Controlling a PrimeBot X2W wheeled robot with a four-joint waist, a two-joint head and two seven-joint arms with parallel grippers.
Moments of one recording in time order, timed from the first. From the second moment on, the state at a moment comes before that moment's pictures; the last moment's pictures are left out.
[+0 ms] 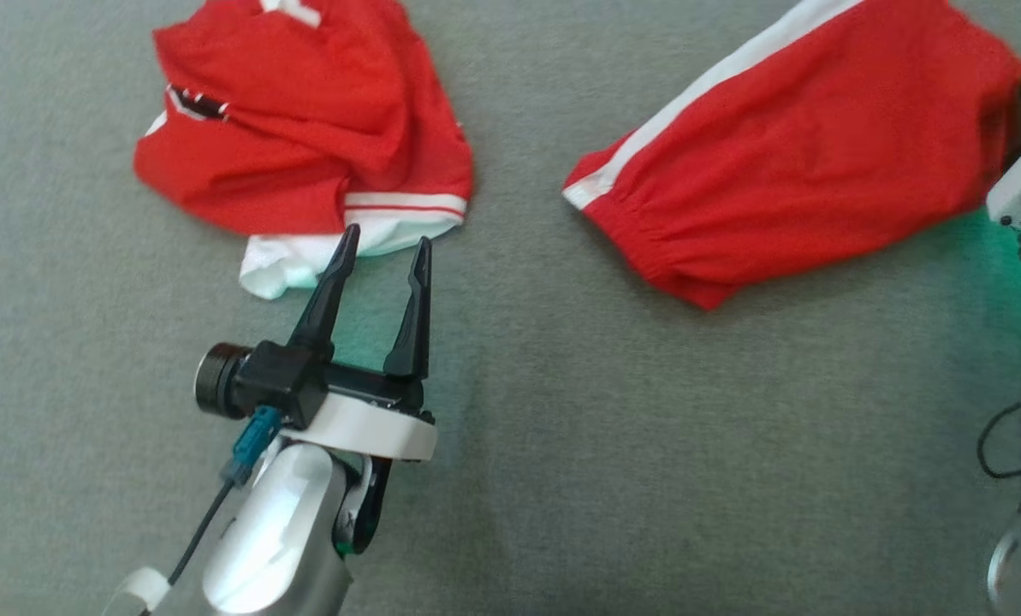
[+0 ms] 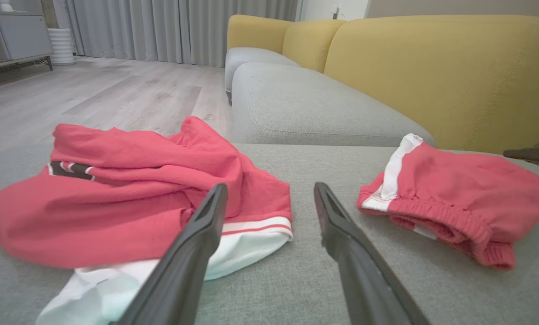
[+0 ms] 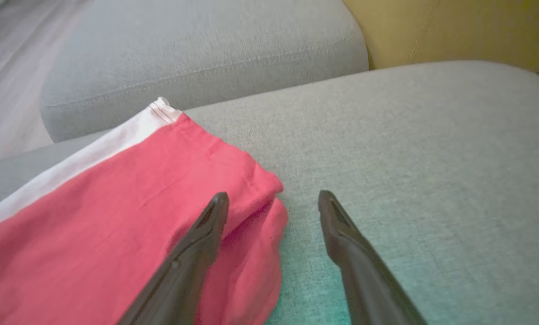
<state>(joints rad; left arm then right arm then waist) -0.35 0.07 -0.41 0.30 -0.30 0.02 -0.25 -0.80 -0.17 -0.41 0.75 -0.04 0.13 0.26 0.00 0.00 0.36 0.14</state>
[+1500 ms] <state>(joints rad) -0.28 0.05 -0.35 0.33 -0.25 -0.01 -0.25 -0.67 -0.33 -0.51 1.01 0.04 0.13 -0.04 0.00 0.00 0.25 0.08</state>
